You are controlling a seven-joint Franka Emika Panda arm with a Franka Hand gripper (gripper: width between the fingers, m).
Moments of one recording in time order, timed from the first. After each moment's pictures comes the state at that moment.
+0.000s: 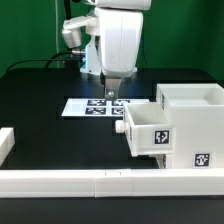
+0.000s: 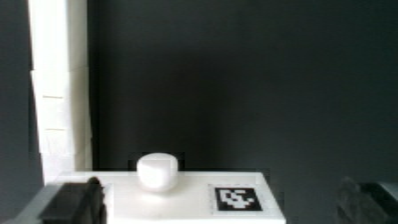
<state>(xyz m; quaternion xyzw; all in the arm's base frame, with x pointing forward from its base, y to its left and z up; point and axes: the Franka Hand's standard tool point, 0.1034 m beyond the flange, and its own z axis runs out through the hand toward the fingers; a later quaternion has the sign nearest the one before) 0.581 -0.040 0.118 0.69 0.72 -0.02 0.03</state>
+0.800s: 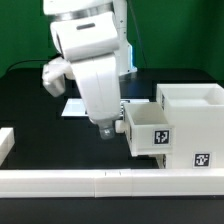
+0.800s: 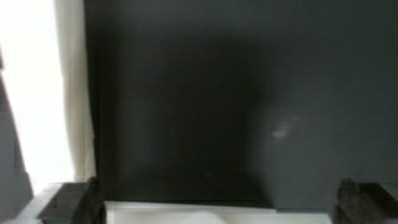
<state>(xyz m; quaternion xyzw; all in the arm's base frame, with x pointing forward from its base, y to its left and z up) 0.601 -0.038 0.066 0.68 0.73 0.05 -0.08</state>
